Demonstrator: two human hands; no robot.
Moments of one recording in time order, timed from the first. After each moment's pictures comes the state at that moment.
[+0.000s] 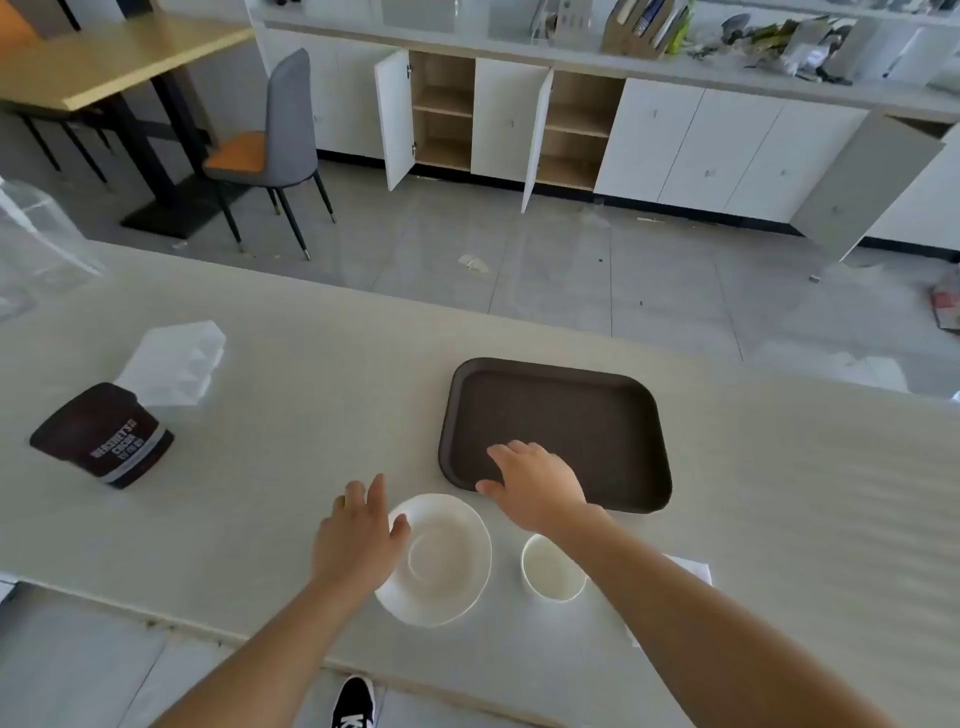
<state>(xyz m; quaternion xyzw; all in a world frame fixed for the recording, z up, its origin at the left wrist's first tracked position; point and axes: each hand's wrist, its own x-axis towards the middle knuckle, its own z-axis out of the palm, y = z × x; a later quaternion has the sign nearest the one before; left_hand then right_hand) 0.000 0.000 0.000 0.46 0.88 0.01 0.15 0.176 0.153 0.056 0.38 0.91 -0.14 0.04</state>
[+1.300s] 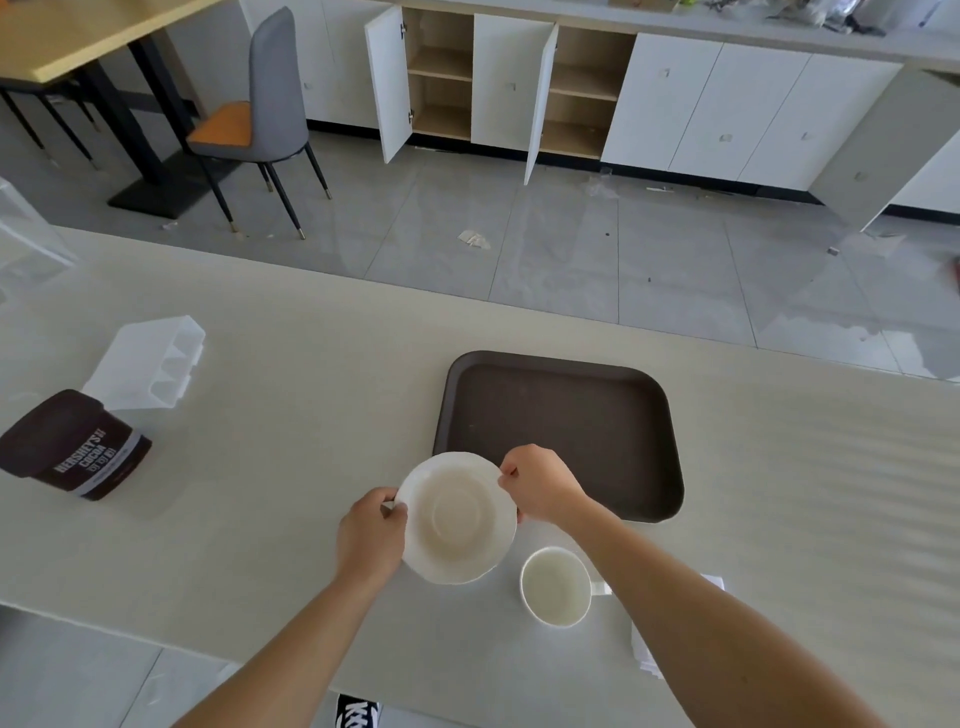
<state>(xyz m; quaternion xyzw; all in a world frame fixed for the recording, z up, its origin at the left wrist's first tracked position) 0.010 0.039 -0.012 0.24 0.86 0.33 0.30 0.171 0.192 0.028 0.50 0.78 -0.37 0.06</state>
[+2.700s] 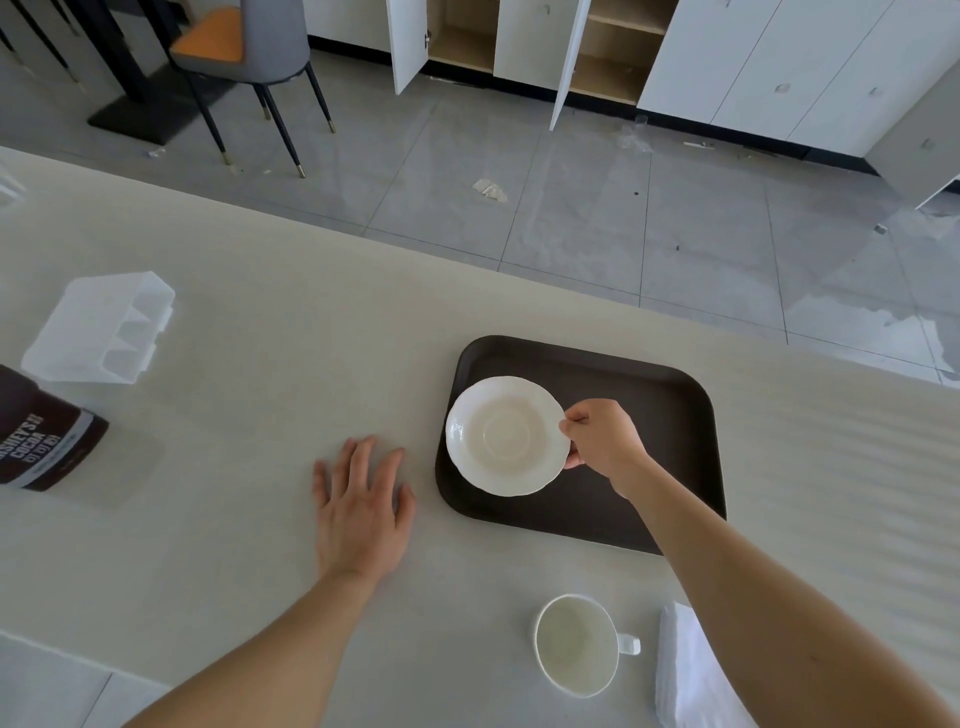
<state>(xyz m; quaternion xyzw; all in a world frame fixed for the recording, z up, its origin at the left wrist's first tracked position) -0.021 0.065 -0.078 0.46 0.87 0.15 0.00 0.175 0.292 -0.008 0.60 0.68 -0.43 -0.03</state>
